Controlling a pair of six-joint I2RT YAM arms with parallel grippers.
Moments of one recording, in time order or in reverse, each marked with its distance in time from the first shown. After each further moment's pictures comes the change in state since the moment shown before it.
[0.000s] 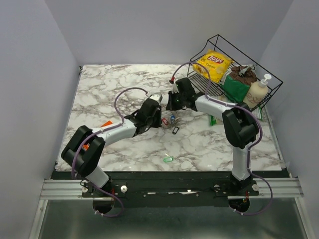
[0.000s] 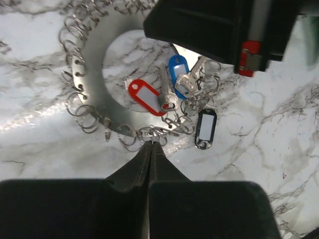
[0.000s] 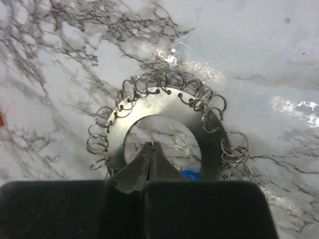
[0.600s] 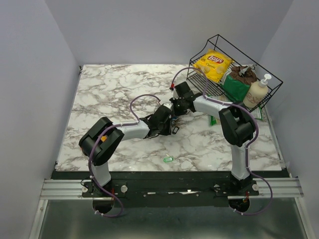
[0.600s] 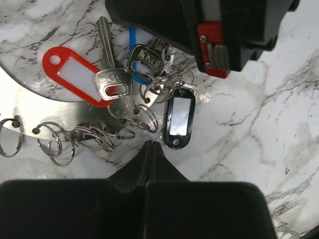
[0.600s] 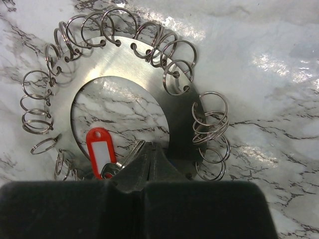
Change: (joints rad) left arm -0.122 0.230 0.061 0.034 0.038 -0.075; right arm 0.004 0.074 0.029 -0.186 0.062 -0.065
